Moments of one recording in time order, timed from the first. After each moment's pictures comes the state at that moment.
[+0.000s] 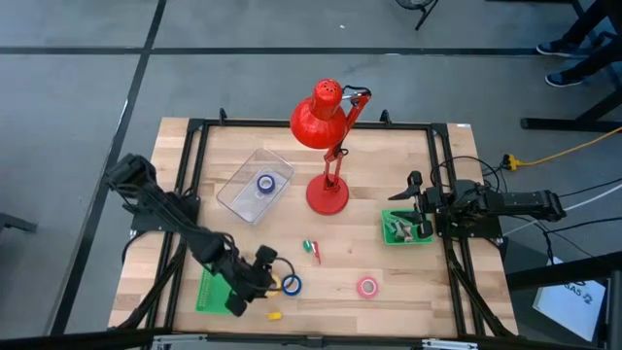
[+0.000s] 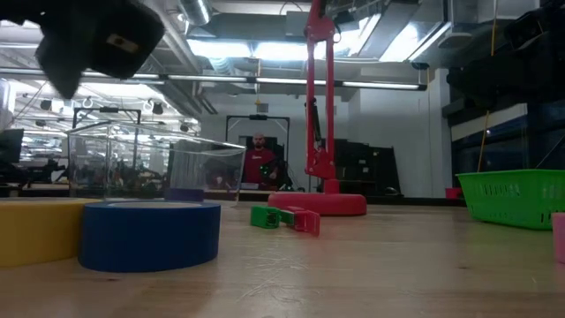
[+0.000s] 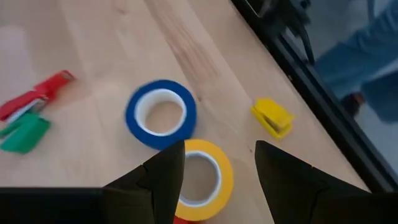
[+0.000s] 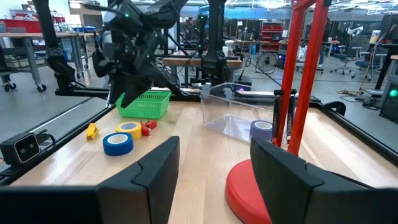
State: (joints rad) left arm -0.67 1.57 0.90 -0.20 -0.13 -0.16; right arm 0.06 0.03 0.01 0.02 -0.05 -0.01
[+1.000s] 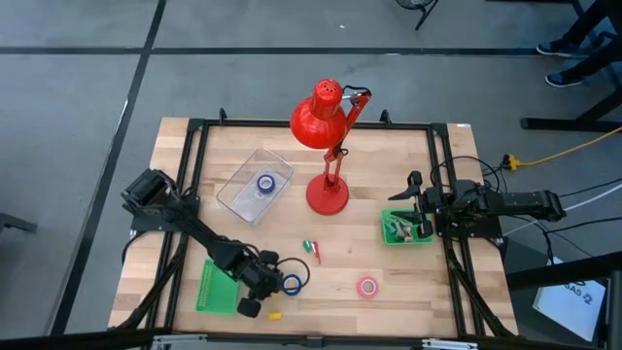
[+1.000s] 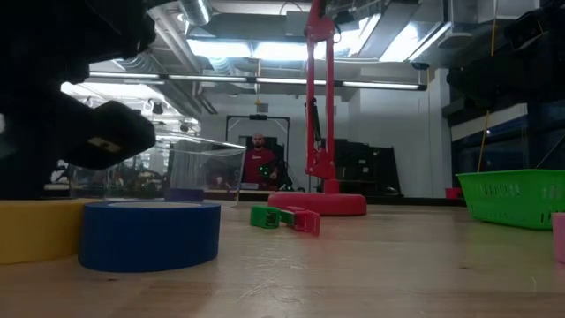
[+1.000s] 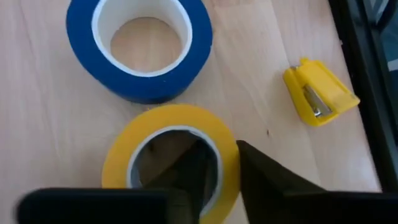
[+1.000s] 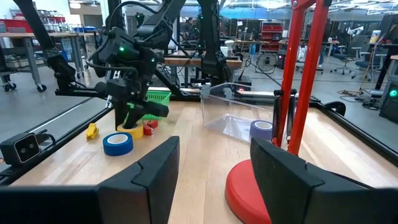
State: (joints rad) left arm -0.61 1.79 0.95 -0.21 0.02 -0.42; right arm 0.06 0.03 0.01 0.02 -0.05 -0.01
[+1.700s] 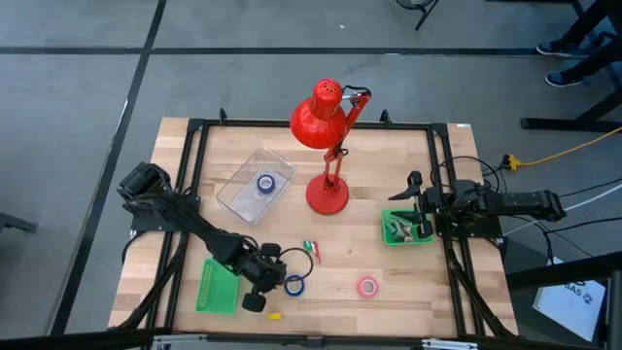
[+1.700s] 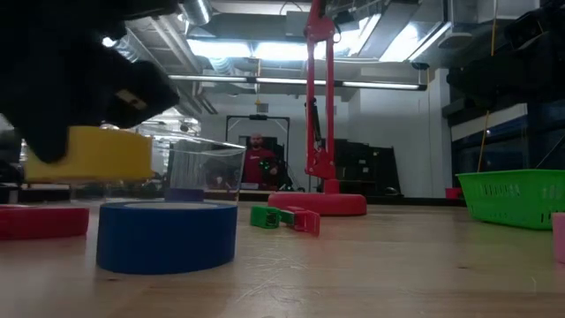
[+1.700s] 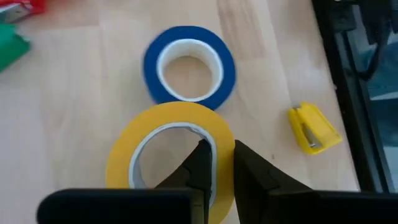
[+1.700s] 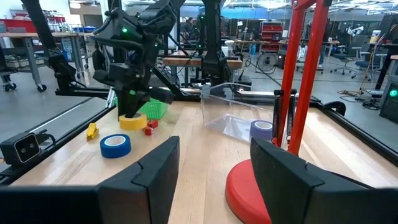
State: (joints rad) left arm -0.57 1.71 1.01 -0.32 -0.04 -0.43; right arm 0.06 0.03 0.01 0.02 -0.05 -0.01
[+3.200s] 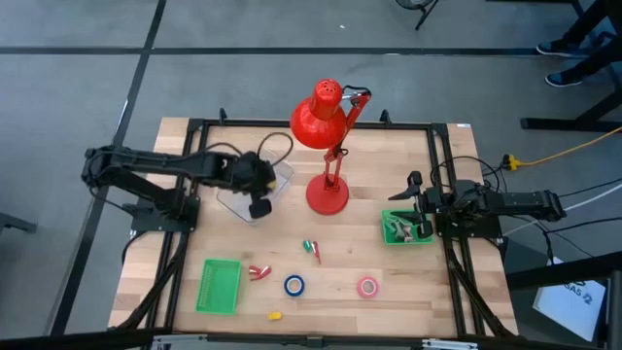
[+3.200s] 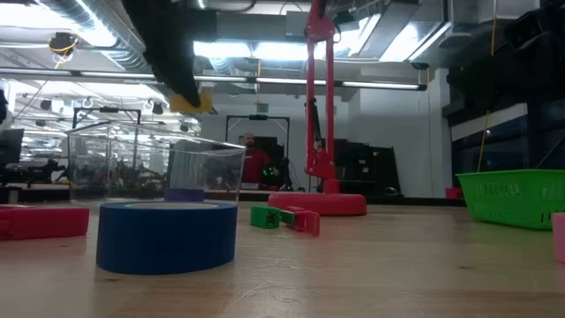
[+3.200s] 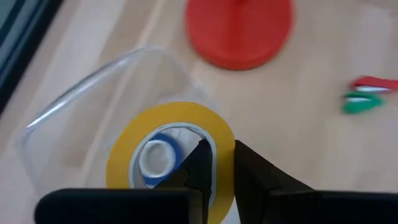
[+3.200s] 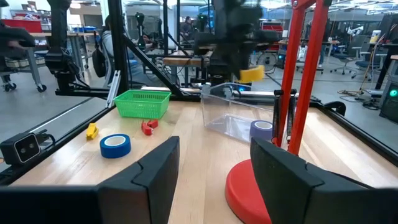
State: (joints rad) left arm 0.07 1.26 1.00 -0.77 -0.22 -0.24; right arm 0.06 0.03 0.01 0.02 -0.05 -0.01
